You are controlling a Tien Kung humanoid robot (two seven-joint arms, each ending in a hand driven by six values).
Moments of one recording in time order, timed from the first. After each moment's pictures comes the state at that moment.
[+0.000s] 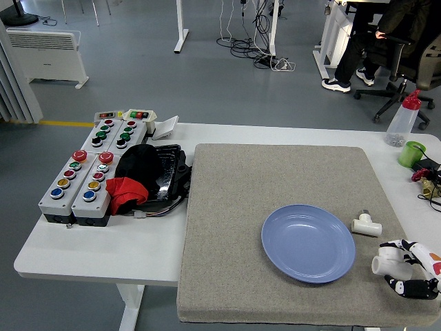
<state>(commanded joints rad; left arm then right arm) -0.23 0.01 -1.33 -0.26 1.44 0.11 0.51 0.04 -0.36 1.40 1.60 -1.79 0.13 -0.26</state>
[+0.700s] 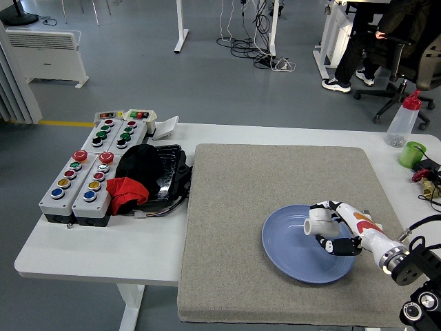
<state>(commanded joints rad) -0.23 0.01 -1.32 -0.27 1.43 0.11 0.52 0.43 -0.26 1.04 1.28 -1.79 0.01 -0.17</state>
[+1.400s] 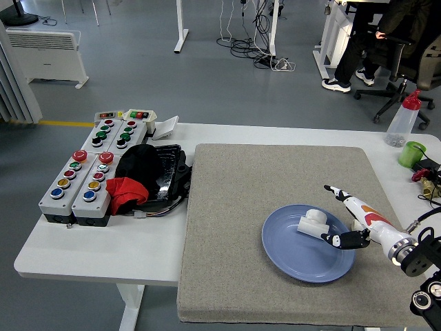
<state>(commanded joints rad) -0.23 0.00 -1.33 -0.27 1.45 0.11 0.53 0.44 -0.29 1.10 1.27 -1.76 0.01 -0.14</state>
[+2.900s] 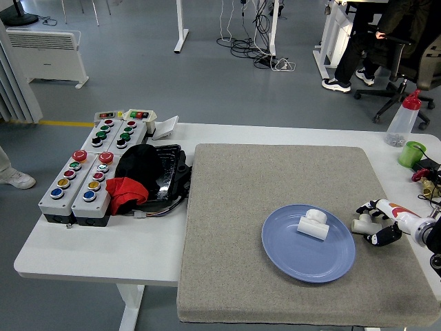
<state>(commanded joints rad) -0.23 0.00 -1.30 -0.27 1.41 0.11 0.53 0.73 -0.37 0.85 0.83 -1.64 0.11 -0.14</state>
